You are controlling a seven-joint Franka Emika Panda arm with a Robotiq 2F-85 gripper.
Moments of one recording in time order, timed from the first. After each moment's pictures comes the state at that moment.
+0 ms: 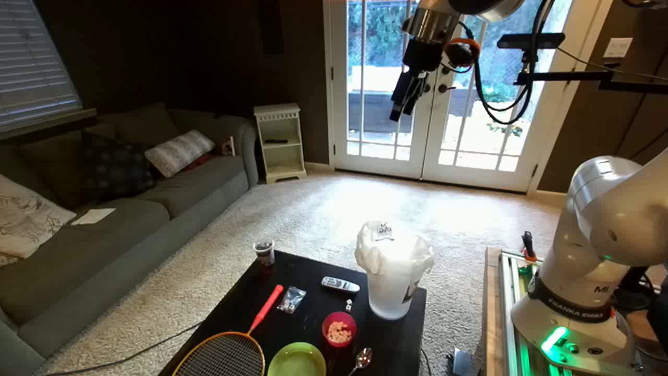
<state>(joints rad) -0.10 -0.65 -0.18 -2.36 -0.02 1.95 -0.12</state>
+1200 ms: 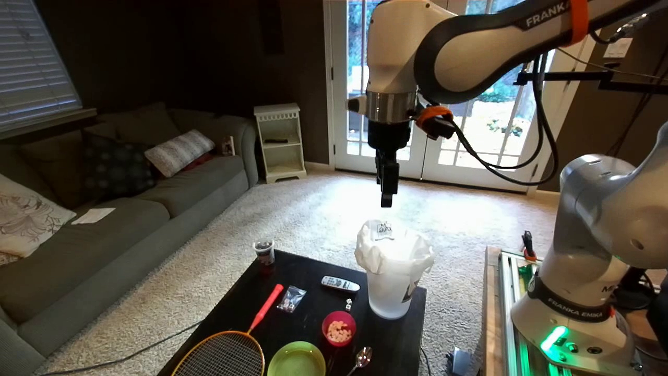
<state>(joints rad) 0.13 -0.51 0.05 -2.51 -0.02 2.01 -0.22</state>
